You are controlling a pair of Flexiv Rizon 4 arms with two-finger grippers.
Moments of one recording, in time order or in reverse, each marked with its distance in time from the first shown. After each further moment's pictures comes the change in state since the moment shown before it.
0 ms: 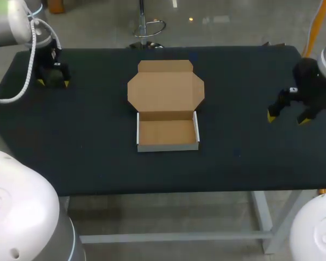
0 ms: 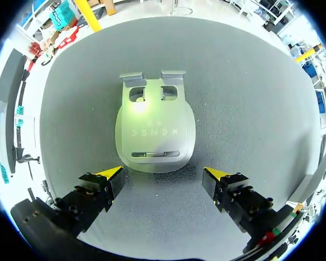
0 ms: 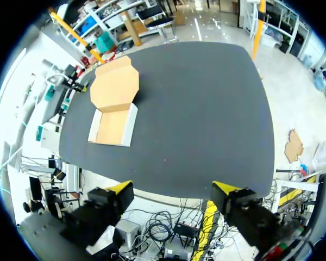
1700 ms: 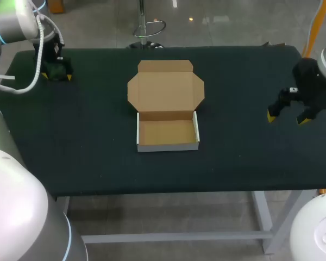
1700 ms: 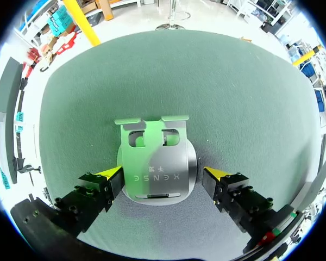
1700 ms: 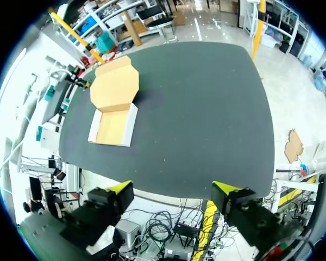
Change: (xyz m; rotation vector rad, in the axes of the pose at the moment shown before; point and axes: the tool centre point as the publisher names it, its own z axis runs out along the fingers) left arm -0.003 -0.041 0.005 0.034 0.001 0.018; right arm 0.000 0.000 0.000 0.000 0.000 0.000
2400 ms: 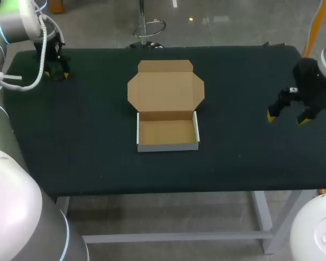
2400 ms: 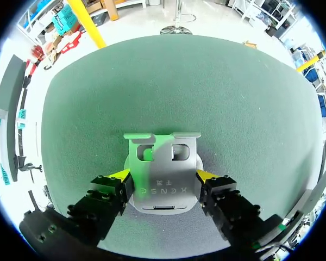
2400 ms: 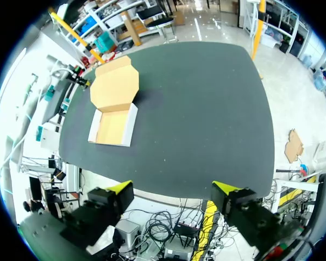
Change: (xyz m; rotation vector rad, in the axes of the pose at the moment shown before) left arm -0.006 -0.012 0.004 0.013 -0.020 -0.030; right arm 0.000 0.000 0.000 0.000 0.000 0.000
